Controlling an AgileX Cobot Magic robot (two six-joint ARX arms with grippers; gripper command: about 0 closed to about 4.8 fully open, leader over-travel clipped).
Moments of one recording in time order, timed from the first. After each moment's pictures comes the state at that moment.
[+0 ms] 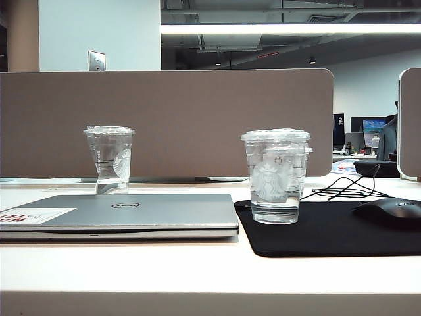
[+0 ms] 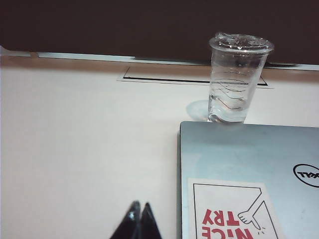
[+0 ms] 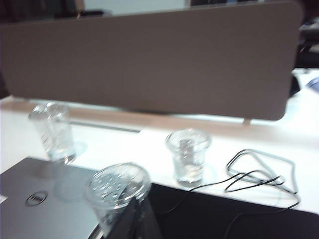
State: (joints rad) left arm 0.04 0.00 0.00 -0.06 -0.01 -0.01; right arm 0.13 0.23 0.39 -0.10 -0.18 0.07
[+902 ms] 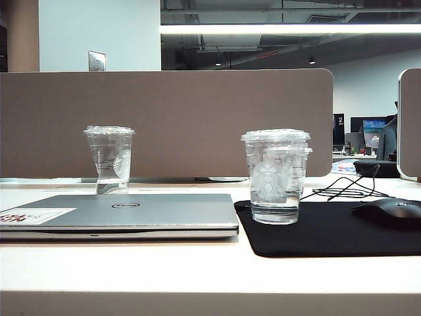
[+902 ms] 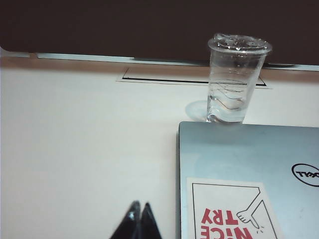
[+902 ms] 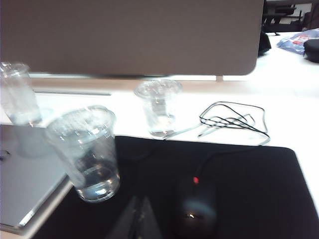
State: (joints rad) left arm 0.04 0.00 0.00 -0.06 -0.01 -0.01; right arm 0.03 0.00 0.20 -0.25 -0.18 0.05
